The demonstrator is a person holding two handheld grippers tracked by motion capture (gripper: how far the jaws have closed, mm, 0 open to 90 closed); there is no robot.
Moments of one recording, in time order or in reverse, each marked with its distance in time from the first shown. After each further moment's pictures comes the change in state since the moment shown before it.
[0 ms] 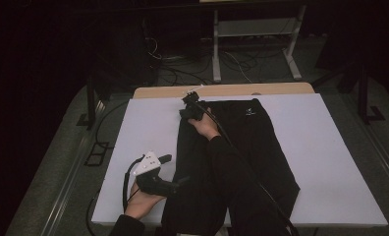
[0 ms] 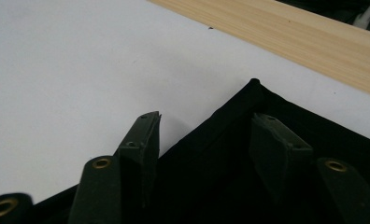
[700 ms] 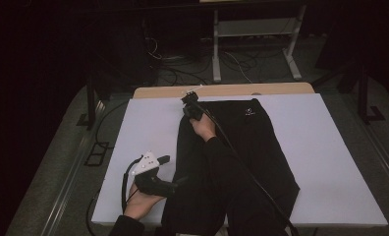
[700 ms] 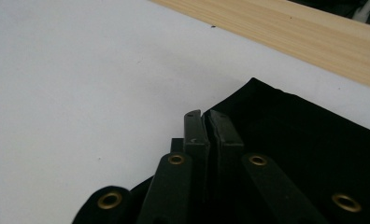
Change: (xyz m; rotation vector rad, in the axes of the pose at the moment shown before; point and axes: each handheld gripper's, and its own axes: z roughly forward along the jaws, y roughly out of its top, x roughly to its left) left arm 0.001 -0.002 -0.004 0.014 0.012 -0.037; right arm 0.003 0.001 -0.002 0.012 0.008 0.040
